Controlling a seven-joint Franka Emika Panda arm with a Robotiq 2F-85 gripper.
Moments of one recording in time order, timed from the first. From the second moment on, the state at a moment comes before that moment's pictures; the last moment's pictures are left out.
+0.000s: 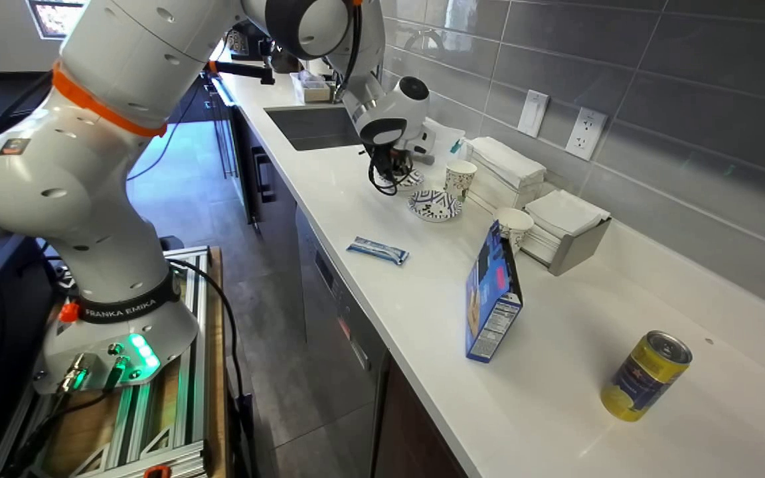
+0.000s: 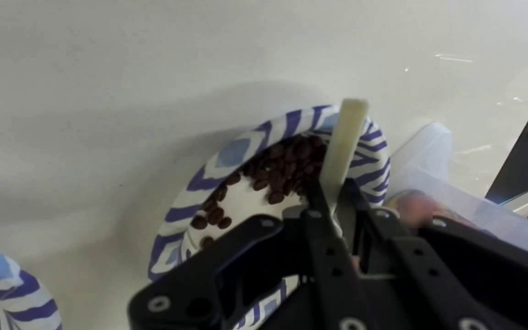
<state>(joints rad) -0.07 0.69 0.64 -1.91 0.28 2.88 -0.07</state>
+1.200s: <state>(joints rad) -0.06 0.67 0.60 -1.92 0.35 2.87 -0.03</state>
